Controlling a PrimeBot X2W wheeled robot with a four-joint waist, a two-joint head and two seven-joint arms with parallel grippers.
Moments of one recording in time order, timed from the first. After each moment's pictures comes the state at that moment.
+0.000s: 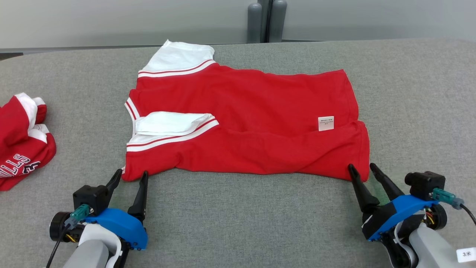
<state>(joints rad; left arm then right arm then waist) -0.33 0.31 -0.41 0.66 -0.50 -0.11 -0.26 -0.34 -0.30 0.35 0.58 0.66 0.13 -0.22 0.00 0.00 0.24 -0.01</state>
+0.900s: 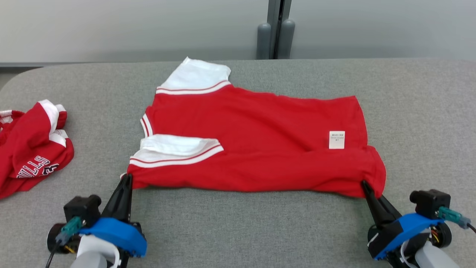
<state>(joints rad) -0.27 0.28 -0.32 0.58 -0.50 -0.10 -0.26 -0.27 -0.32 0.37 0.57 0.69 0.13 -0.24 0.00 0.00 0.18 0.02</state>
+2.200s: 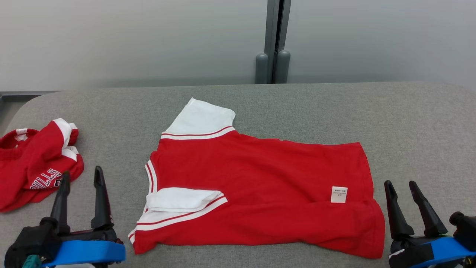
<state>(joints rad) 0.02 0.21 -0.06 0.06 -0.36 0.03 -0.26 0.02 -0.19 0.02 0.14 0.46 0.13 -0.20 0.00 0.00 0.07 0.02</state>
